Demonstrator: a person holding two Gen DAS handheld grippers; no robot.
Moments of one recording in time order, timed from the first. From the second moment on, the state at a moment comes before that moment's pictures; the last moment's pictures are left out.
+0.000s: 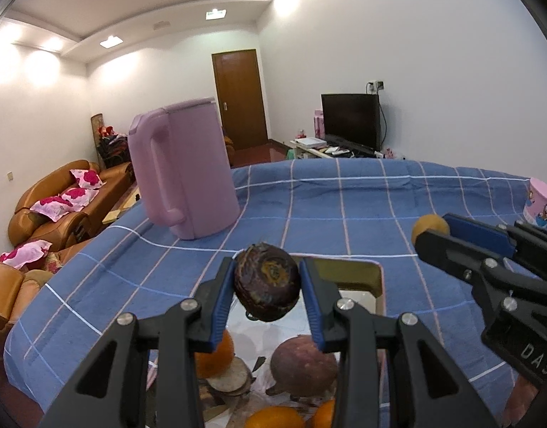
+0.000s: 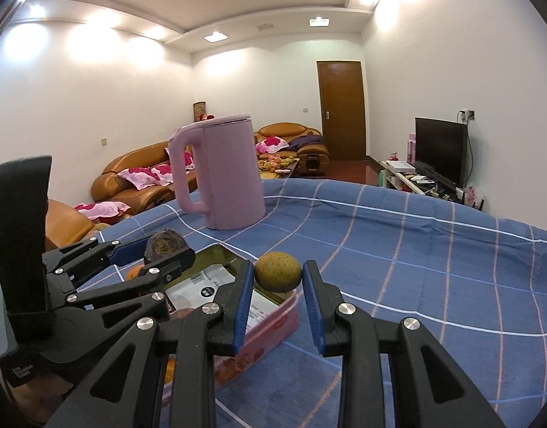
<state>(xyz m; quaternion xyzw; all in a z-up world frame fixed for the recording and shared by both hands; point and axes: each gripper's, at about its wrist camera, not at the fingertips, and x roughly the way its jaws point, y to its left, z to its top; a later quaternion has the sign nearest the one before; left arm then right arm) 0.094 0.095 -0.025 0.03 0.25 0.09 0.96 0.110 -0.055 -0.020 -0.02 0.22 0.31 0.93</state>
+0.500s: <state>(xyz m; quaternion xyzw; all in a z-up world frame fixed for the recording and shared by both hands) 0.111 0.118 -0.044 0.03 0.31 0.10 0.94 0.129 -0.007 -0.050 -0.07 0.28 0.33 0.90</state>
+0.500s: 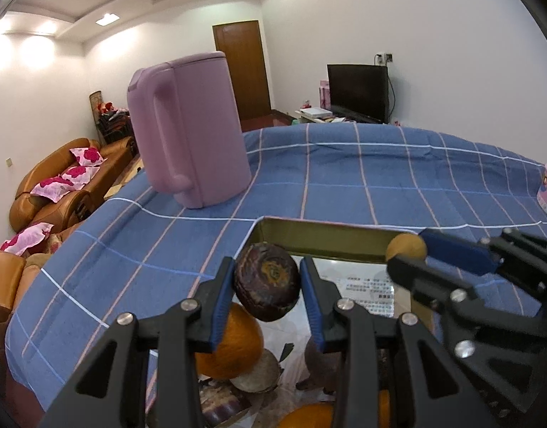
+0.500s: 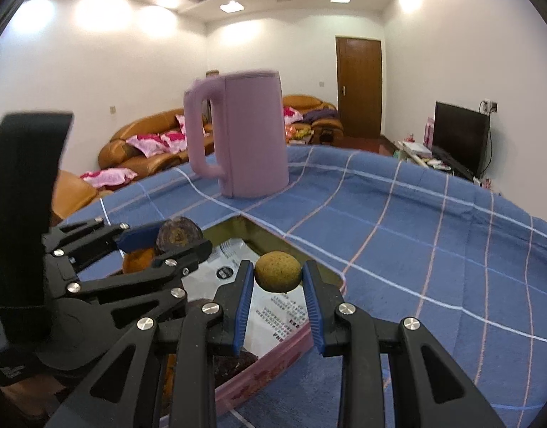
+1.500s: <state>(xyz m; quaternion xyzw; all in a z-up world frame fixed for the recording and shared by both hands) 0.096 0.125 -0.042 0.02 0.31 0.13 0.94 0.132 -0.007 -0.061 -0.07 0.30 0.34 0.89</state>
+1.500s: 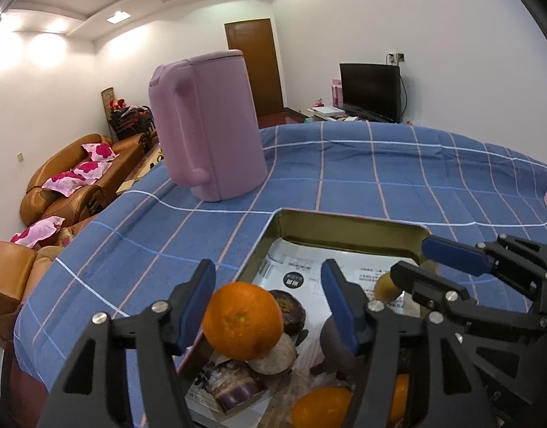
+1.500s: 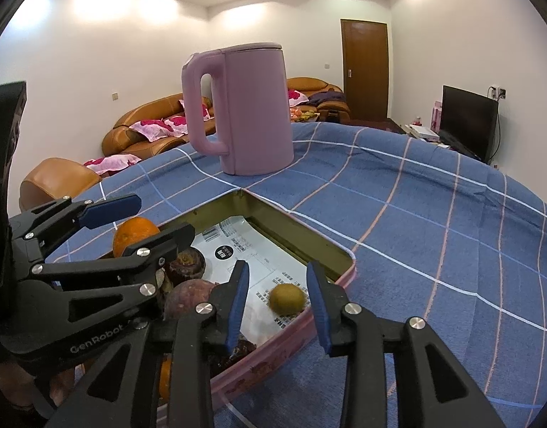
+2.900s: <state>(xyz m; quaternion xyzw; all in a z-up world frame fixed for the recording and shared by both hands) 0.058 0.111 -0.022 0.00 0.24 0.12 0.96 0.094 -0.054 -0.041 -0.04 0.20 0.28 0.94</state>
